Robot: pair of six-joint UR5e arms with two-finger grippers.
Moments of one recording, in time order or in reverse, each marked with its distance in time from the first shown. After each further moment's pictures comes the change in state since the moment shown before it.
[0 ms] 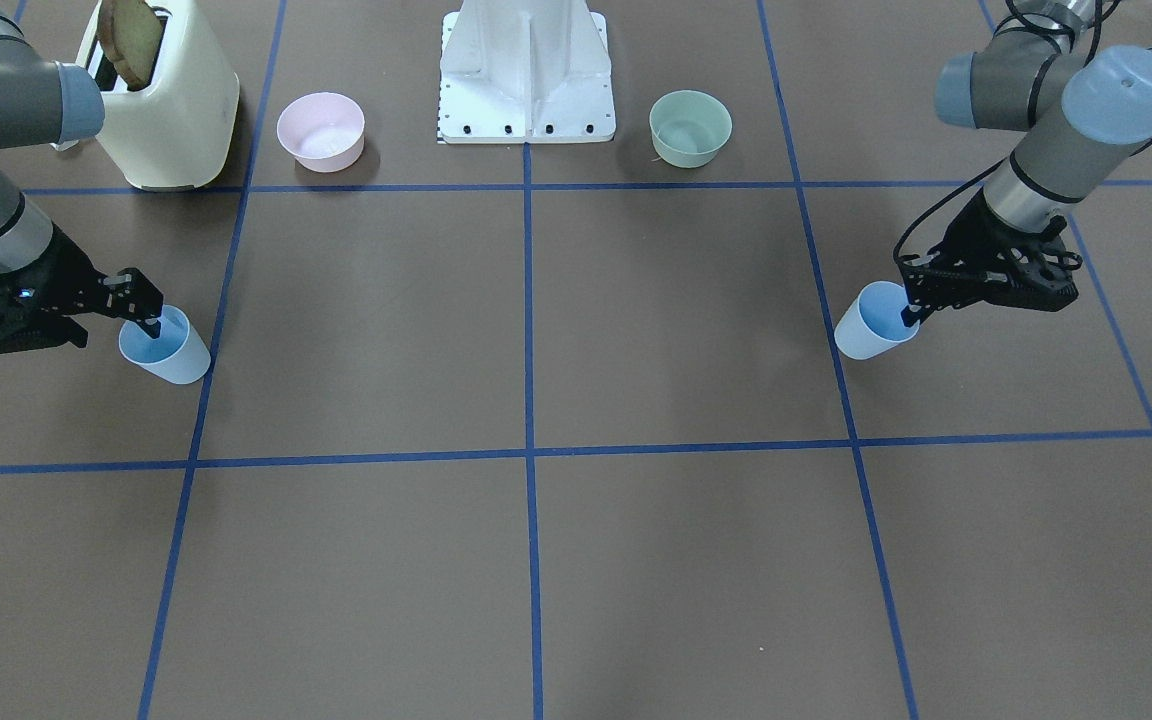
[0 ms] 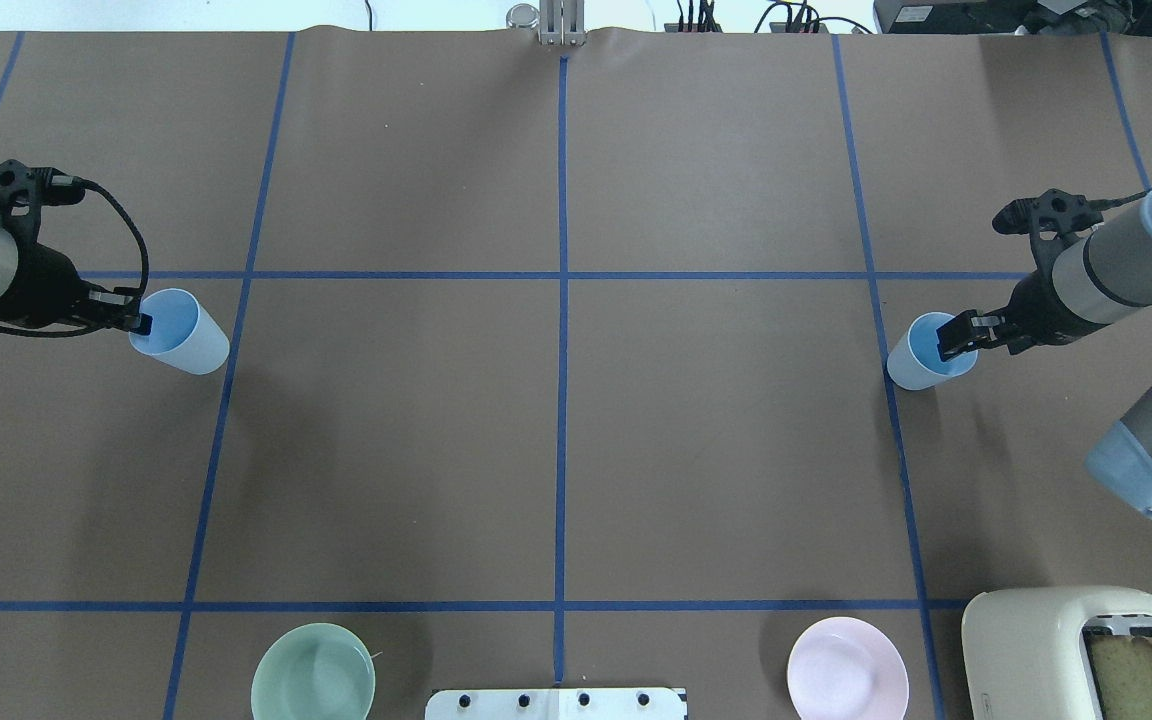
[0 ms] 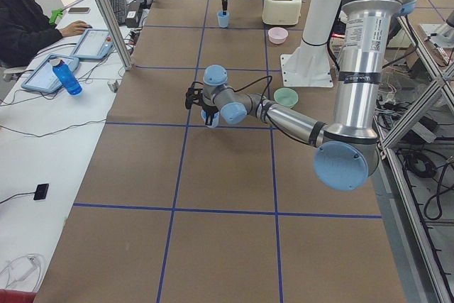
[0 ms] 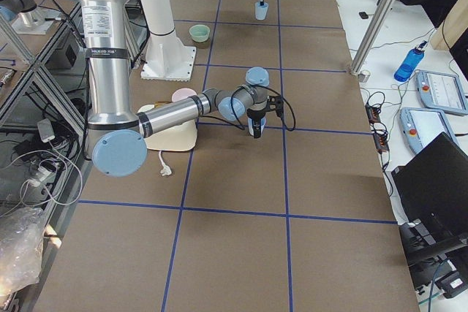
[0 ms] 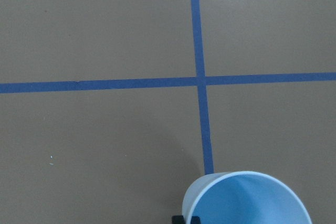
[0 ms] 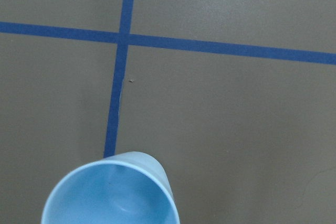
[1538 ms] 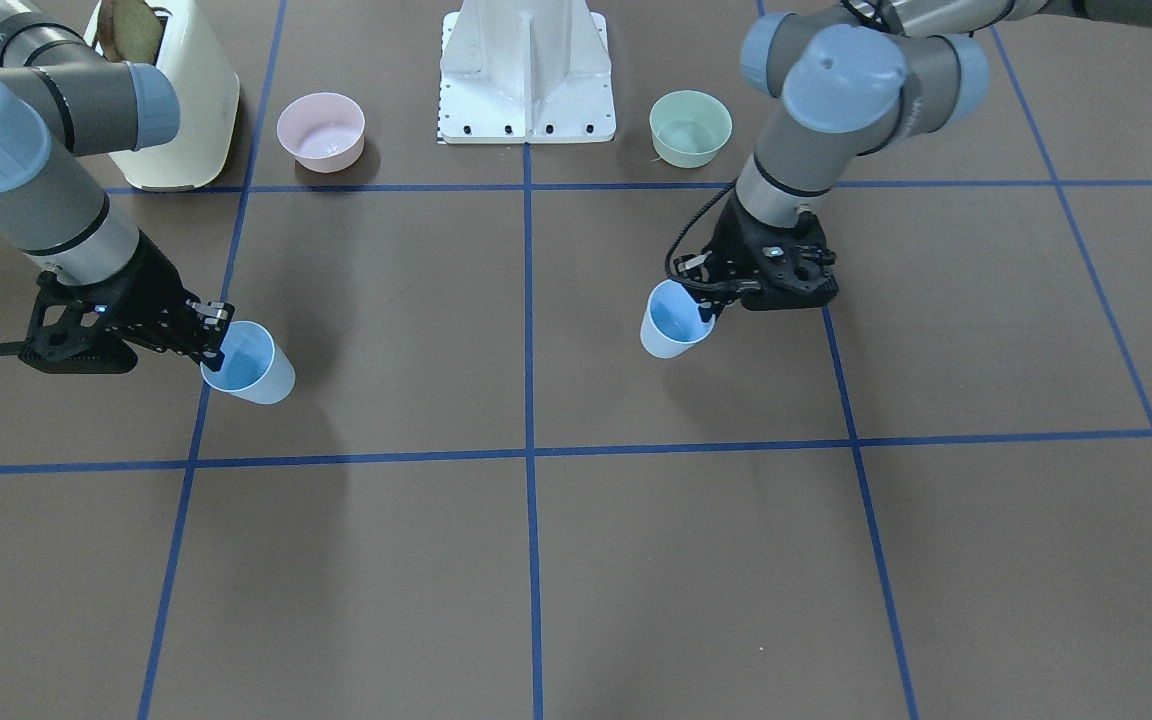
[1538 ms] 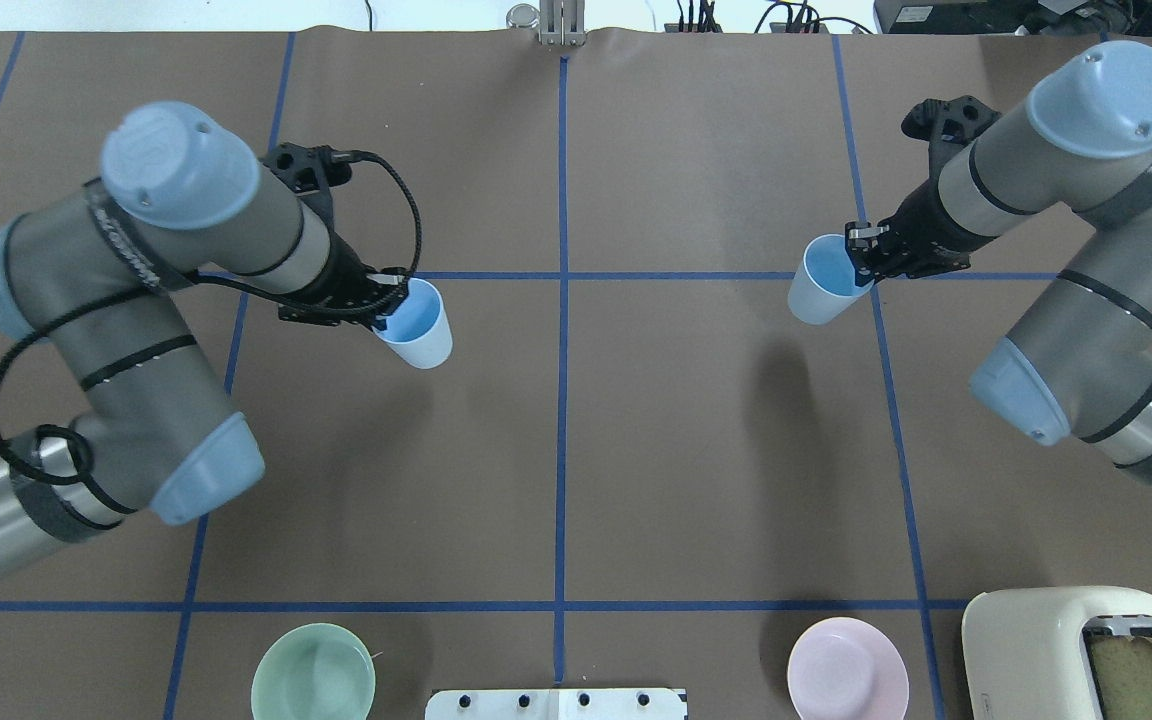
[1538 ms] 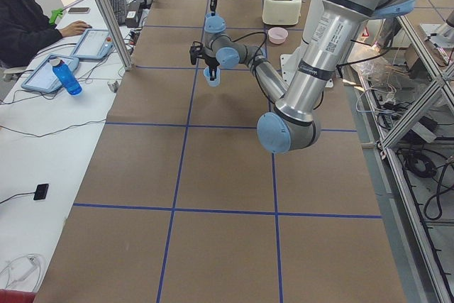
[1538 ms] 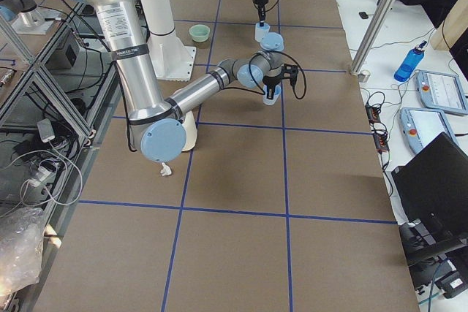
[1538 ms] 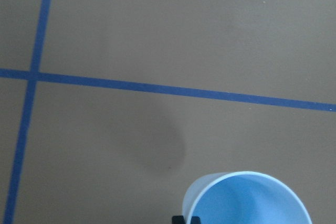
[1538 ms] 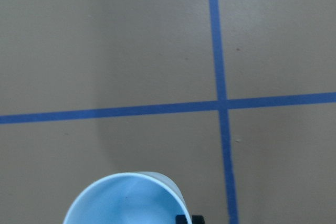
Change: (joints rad) left arm 0.256 -0.483 0.027 0.404 0.162 -0.385; right arm -0.004 0.298 0.015 -0.202 0.003 0.282
